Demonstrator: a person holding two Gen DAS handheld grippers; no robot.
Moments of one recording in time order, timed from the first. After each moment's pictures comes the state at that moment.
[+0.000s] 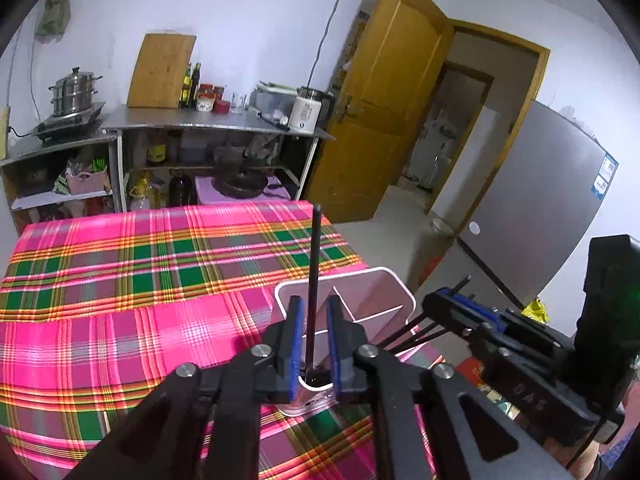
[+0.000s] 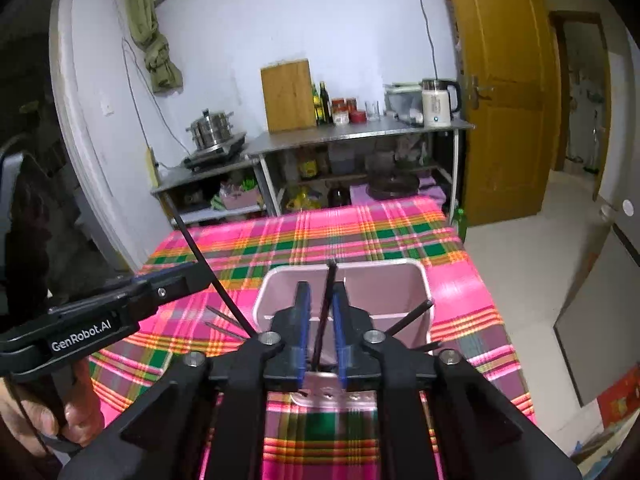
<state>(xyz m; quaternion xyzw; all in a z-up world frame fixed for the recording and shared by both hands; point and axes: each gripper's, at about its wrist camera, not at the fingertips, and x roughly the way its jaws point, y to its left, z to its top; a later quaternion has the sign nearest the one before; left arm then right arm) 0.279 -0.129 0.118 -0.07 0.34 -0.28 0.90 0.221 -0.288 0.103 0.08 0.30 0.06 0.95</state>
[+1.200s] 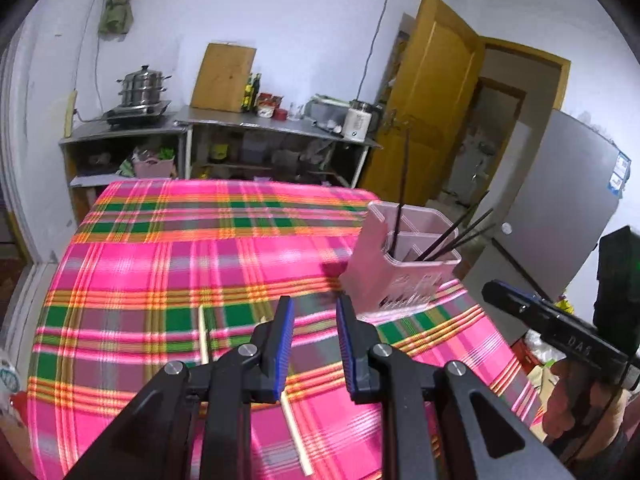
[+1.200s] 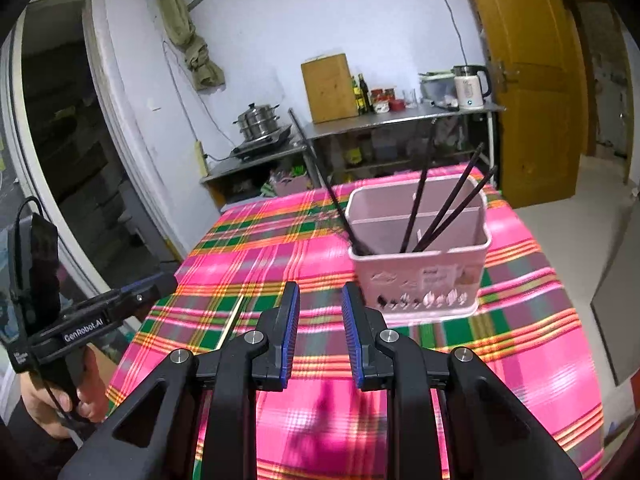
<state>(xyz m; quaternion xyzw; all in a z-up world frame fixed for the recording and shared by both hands) 0.143 -0.011 0.079 -0.08 0.33 -0.19 0.92 0.122 -0.243 0.066 0.12 0.30 0.14 0.94</state>
